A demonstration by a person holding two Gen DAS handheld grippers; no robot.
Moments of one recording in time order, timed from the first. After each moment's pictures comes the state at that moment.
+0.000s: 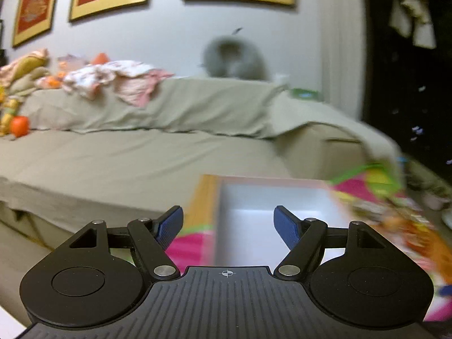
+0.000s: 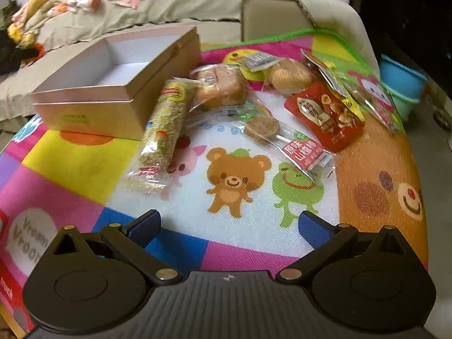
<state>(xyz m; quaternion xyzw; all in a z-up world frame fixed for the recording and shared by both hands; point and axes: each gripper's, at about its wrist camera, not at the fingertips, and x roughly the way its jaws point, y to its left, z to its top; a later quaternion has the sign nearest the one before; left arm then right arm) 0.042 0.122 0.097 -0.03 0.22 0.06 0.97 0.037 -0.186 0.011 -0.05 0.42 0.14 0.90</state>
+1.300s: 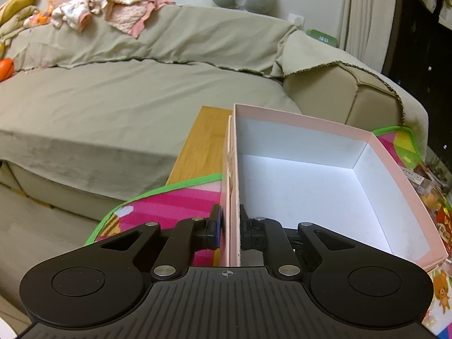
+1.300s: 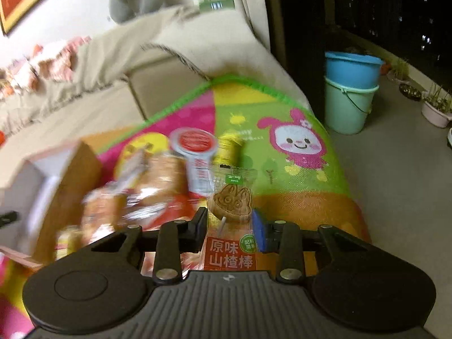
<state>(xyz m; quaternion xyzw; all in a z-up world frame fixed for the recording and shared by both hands) 0.116 0.139 0.031 -0.08 0.34 0.04 0.94 0.128 -0.296 0.072 0.08 0.39 0.06 0.92</state>
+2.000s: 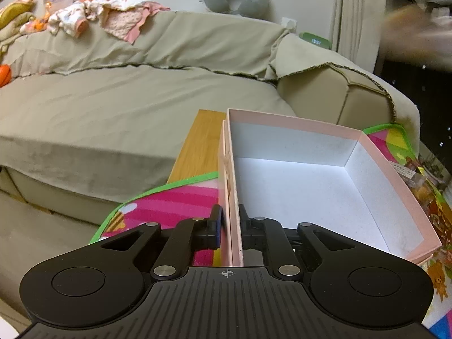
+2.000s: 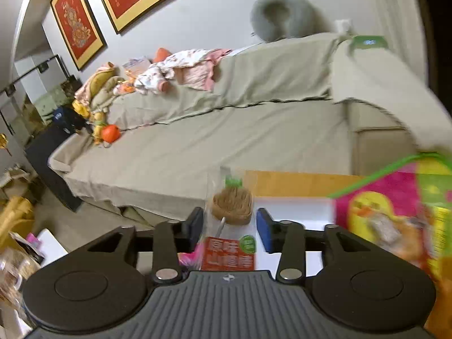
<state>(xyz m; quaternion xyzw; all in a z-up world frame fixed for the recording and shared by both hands) 0.104 0.140 0.036 -0.07 0.33 0.02 0.94 0.143 -0.061 0.208 0.09 0.34 0.28 0.89</state>
